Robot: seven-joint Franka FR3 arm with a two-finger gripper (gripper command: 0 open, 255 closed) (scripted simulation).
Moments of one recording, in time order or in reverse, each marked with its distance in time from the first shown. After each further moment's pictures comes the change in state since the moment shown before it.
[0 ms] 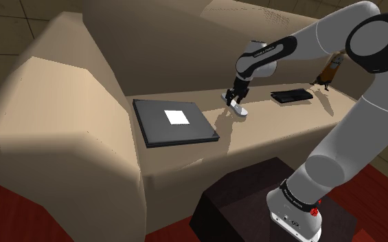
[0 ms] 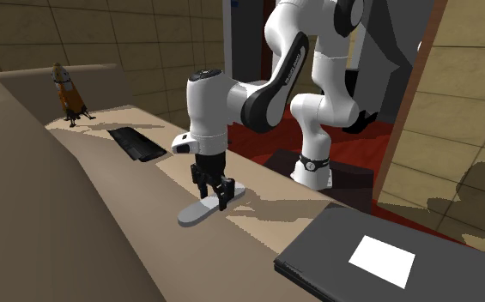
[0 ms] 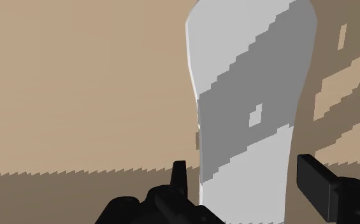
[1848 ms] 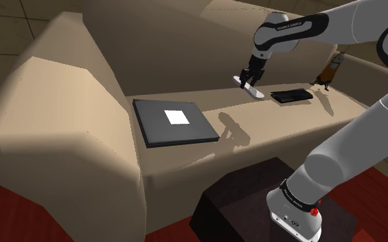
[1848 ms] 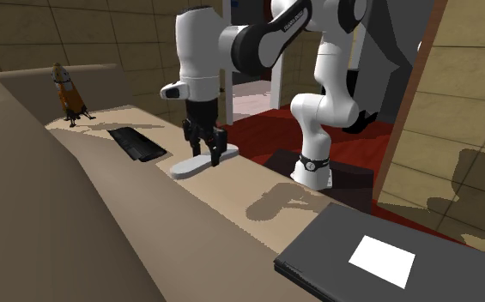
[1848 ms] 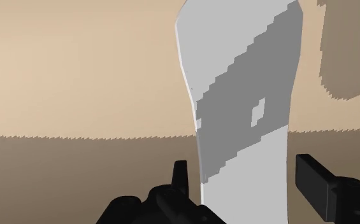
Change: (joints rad) arm -0.029 -0.173 -0.033 0.124 -0.045 -0.293 -0.038
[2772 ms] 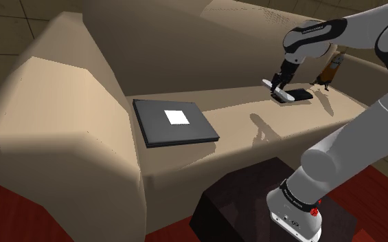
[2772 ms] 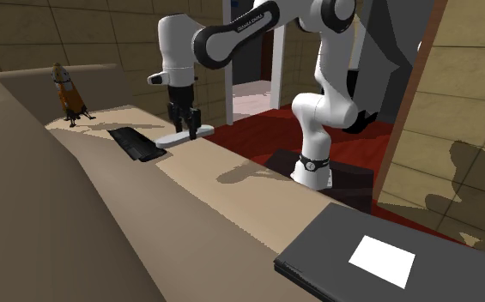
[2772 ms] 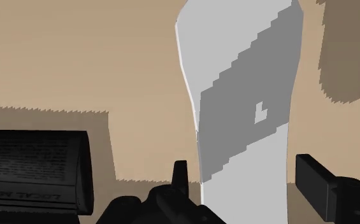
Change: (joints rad) arm -0.156 0.006 -0.202 0.018 -0.017 -0.004 -0.349
